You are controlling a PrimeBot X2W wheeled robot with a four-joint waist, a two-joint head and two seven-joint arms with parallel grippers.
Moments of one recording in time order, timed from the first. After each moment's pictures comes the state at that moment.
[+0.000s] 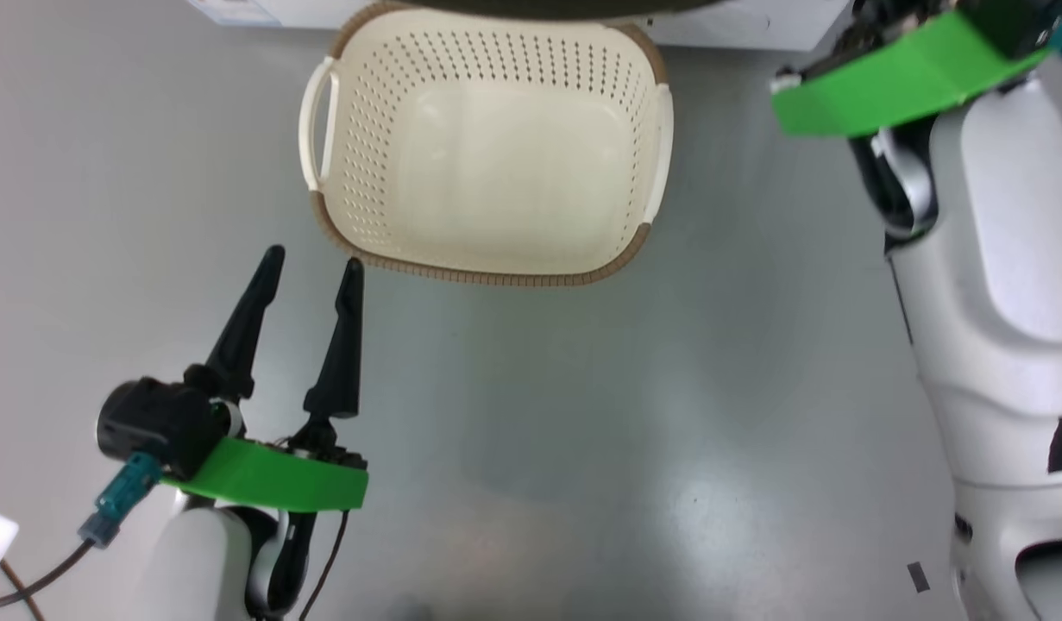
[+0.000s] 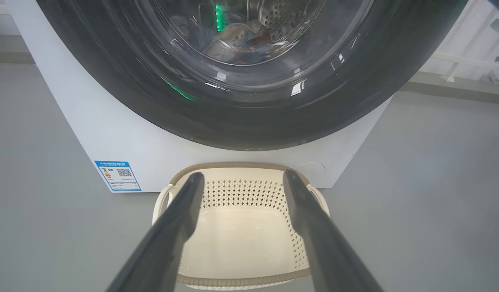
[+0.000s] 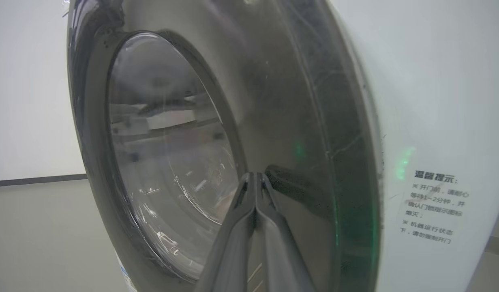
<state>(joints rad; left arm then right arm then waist) -0.31 0.05 -0.16 0.05 -0.28 -0.13 -0.26 -0.99 -0.12 0.17 0.29 0.10 0.13 -0.26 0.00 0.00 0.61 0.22</state>
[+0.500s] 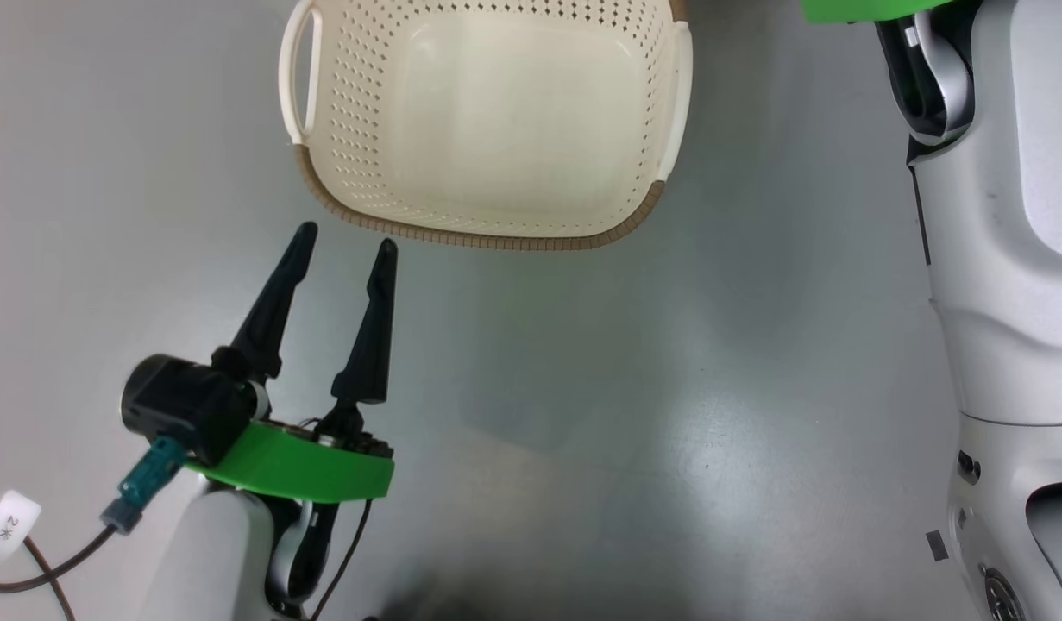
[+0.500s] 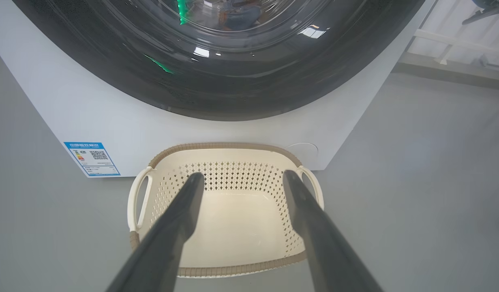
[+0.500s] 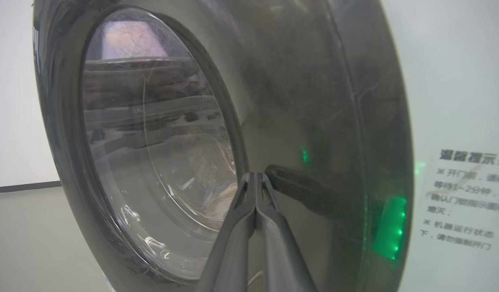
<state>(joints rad) -0.35 0.05 -0.21 0.04 -0.29 -0.13 -0.26 -1.17 -0.10 0.13 0.35 0.05 0.13 -0.26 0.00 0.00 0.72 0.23</state>
